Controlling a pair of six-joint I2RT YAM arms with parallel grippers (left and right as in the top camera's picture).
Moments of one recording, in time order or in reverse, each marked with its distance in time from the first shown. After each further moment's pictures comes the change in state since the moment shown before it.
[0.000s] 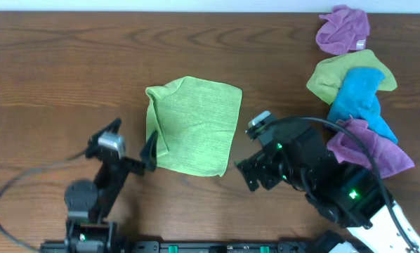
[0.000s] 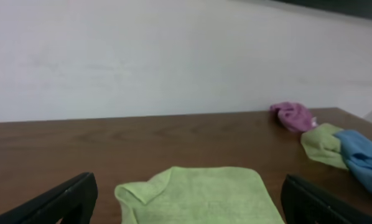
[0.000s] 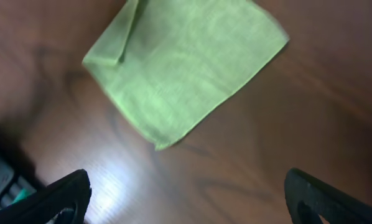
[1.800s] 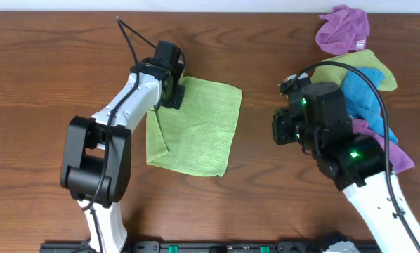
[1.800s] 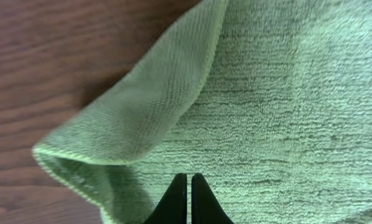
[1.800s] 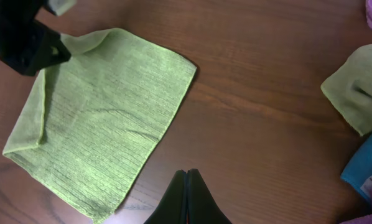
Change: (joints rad) left arm -0.228 1.511 1.199 -0.945 -0.353 0.156; right arm -0.298 0.127 -0.001 0.187 0.011 0.042
